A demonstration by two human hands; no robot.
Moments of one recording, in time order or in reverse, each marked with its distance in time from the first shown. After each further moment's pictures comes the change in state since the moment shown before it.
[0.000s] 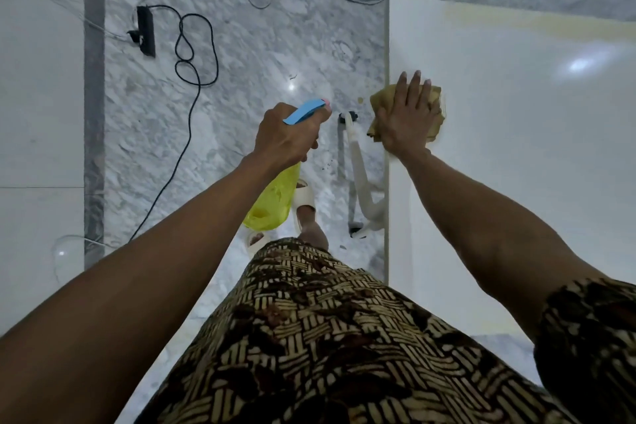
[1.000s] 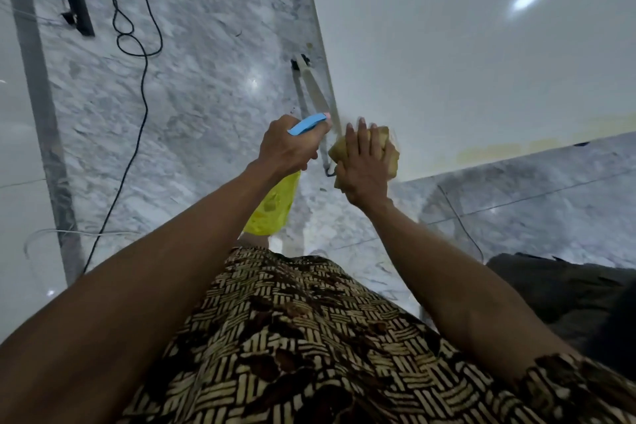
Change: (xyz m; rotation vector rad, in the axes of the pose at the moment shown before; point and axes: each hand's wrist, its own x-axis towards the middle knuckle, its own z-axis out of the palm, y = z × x) left_hand -0.221 -0.135 0.118 0.121 -0.186 0.102; right_hand -0.385 0.066 0.074 -0.002 0.006 -0.041
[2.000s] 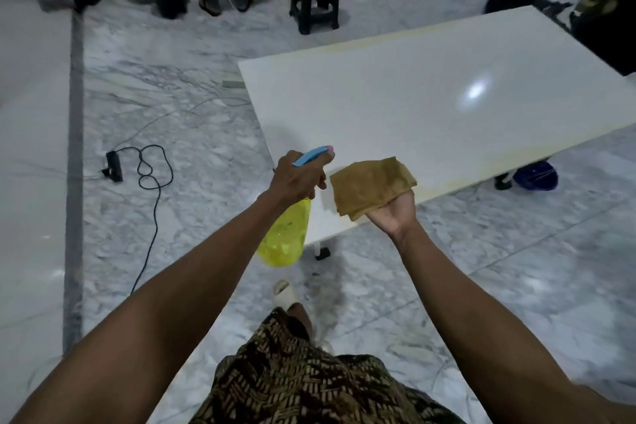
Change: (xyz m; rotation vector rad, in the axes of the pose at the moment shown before) left_hand -0.108 0.130 0.082 -0.030 -0.037 0.329; right_hand -0.086 0.148 -0.154 2.654 -0.225 0.227
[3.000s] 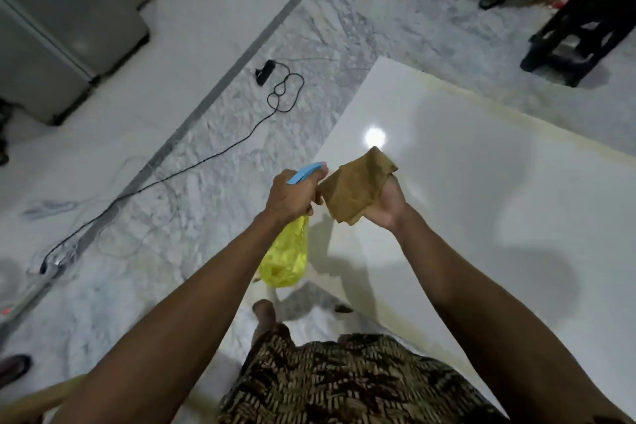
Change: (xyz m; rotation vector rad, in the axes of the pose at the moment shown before) left_hand 0.096 0.028 0.075 -0.258 0.747 -0.501; right_hand 0.257 -0.093 0.040 -0.658 -0.308 0.813
